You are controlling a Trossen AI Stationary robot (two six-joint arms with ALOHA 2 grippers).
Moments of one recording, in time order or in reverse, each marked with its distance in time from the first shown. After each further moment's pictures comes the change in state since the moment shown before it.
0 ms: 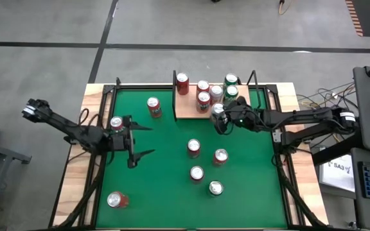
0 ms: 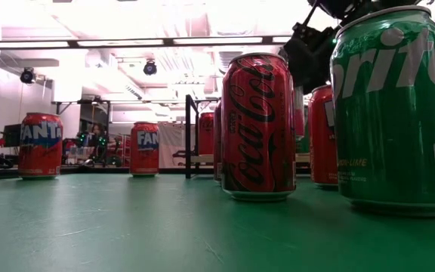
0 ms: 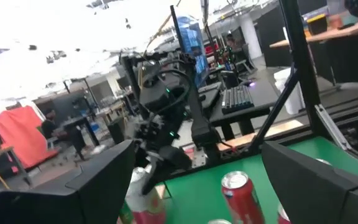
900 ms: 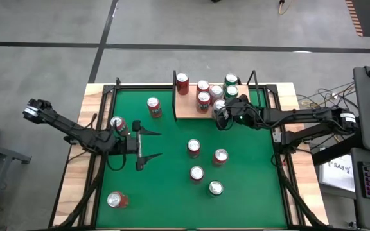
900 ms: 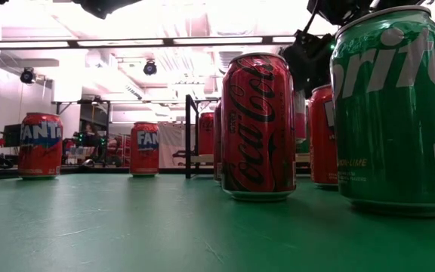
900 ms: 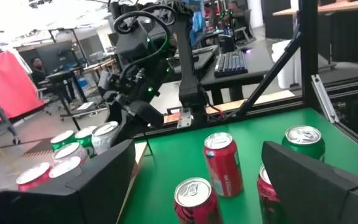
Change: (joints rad) left arm 0.015 0.122 0.007 -0.074 -0.028 -0.196; right arm -0.050 0.000 -0.018 0.010 0.007 0.039
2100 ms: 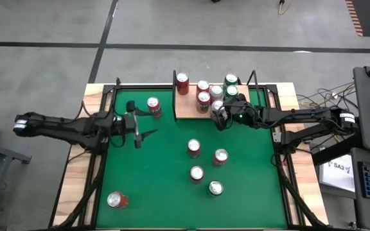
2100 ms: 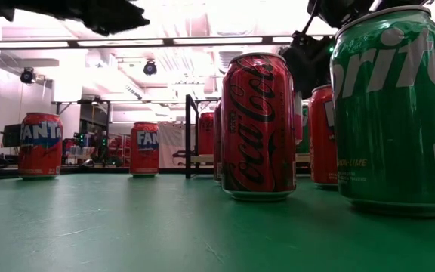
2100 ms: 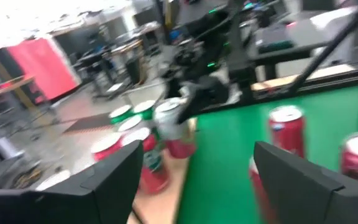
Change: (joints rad) left arm 0.377 -0.192 -0.002 -0.241 0.247 0.060; right arm -0.032 0.014 -0.014 0.059 -0.064 -0.085
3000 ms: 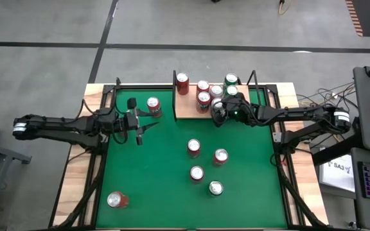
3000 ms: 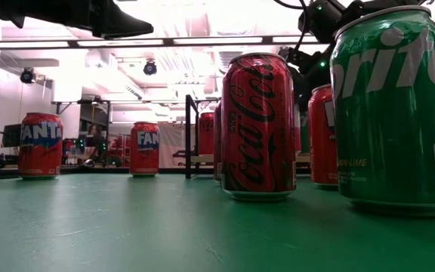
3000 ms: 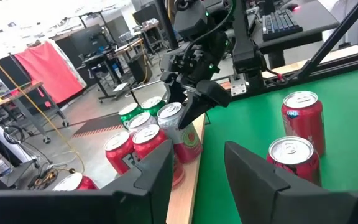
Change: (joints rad) left arm 0.085 0.022 -0.001 0.006 0.068 0.080; right arm -0.062 0.084 0.000 0.051 0.003 0.038
